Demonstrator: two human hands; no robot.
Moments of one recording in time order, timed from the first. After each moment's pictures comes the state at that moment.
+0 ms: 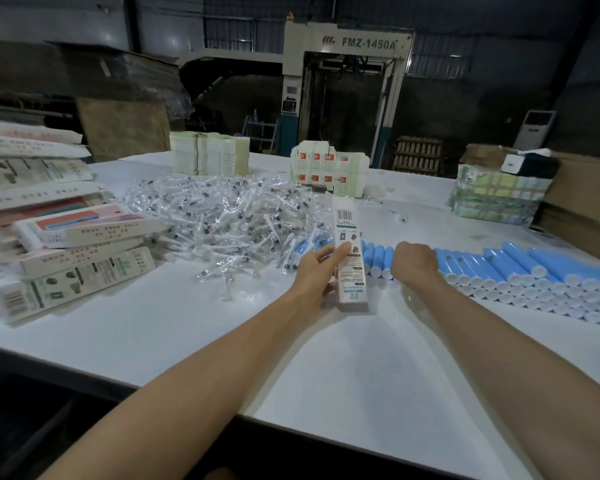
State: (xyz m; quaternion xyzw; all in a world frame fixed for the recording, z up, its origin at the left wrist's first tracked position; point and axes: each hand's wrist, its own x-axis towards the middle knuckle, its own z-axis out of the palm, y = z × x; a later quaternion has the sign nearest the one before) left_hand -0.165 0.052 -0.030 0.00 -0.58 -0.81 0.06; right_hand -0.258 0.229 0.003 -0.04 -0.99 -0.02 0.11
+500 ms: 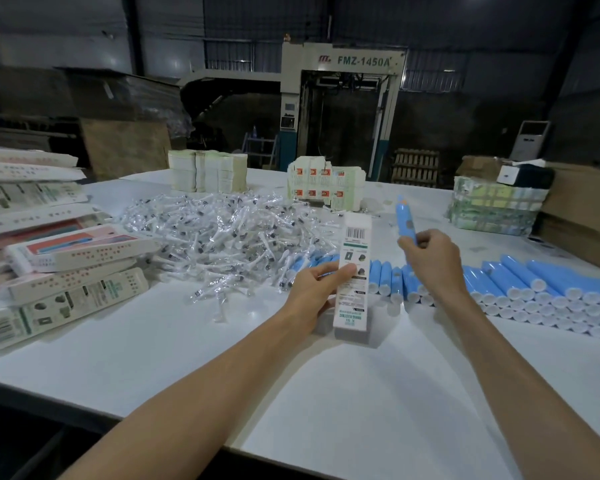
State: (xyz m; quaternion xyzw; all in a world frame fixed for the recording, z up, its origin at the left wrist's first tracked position) left_hand -0.156 0.051 -0.024 -0.05 -0.57 -0.82 0.03; right_hand -0.223 0.261 0.036 0.06 -0.85 0.44 0.28
